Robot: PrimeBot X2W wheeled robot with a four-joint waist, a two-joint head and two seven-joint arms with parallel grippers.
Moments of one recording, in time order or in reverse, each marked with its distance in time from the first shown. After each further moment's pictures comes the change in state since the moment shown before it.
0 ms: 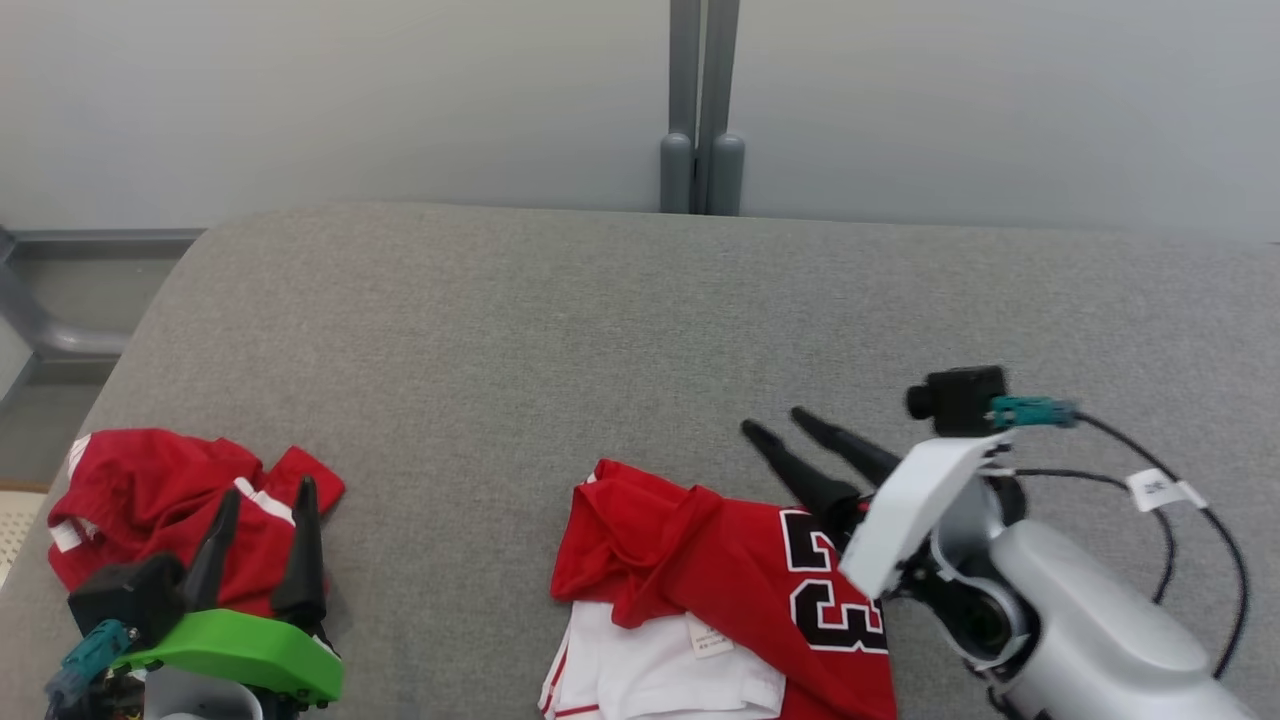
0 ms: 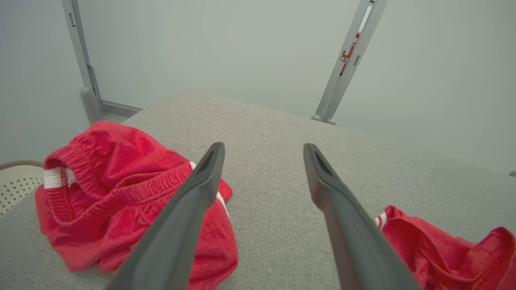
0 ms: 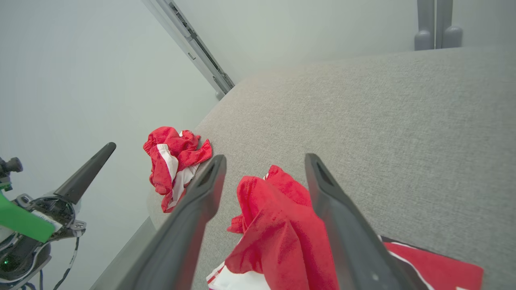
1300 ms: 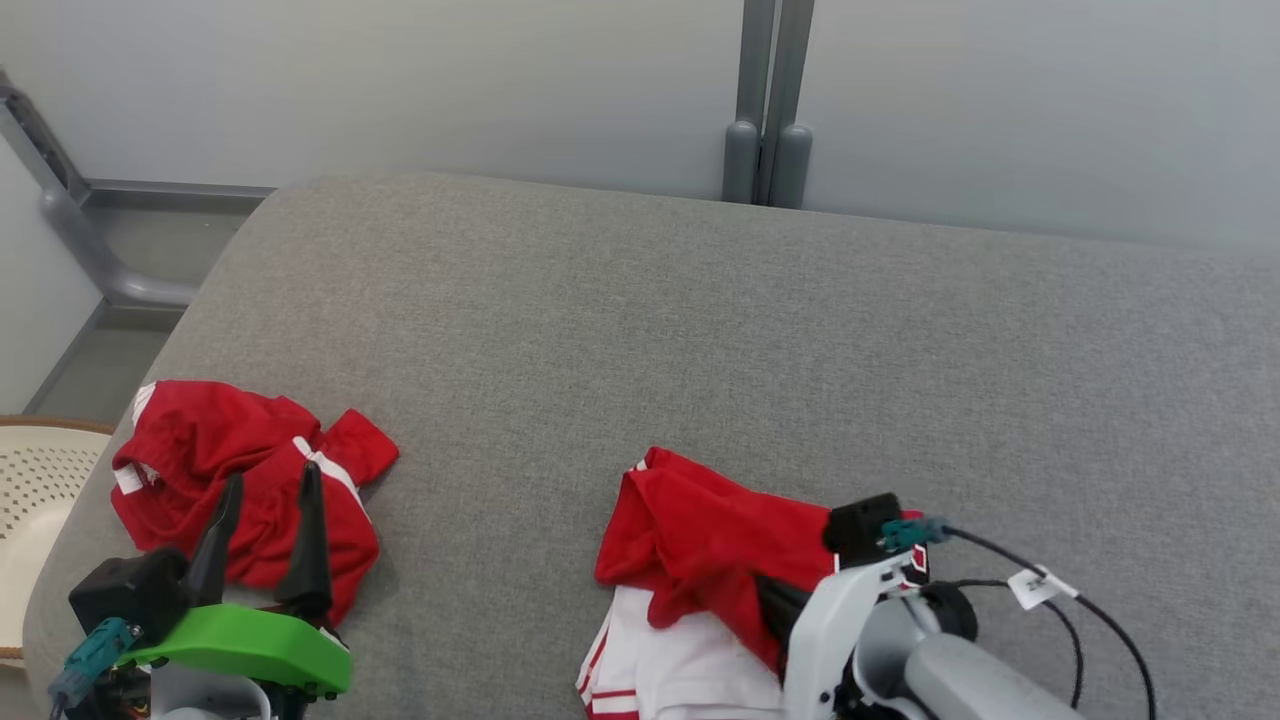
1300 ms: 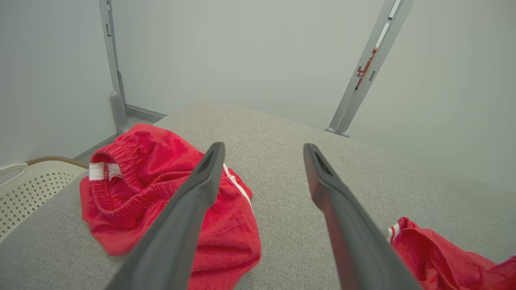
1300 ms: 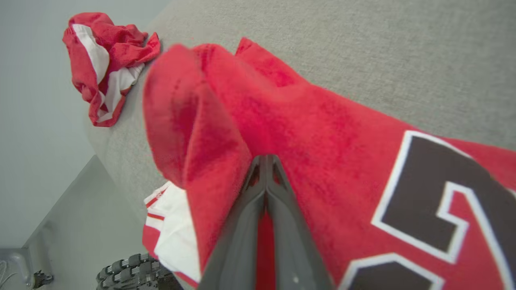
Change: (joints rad) left arm 0.008 -0.016 0.018 -0.046 0.021 0.013 -0.008; right arm 0.058 0.101 0.075 0.281 -0.205 0.000 -0.034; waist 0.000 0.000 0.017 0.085
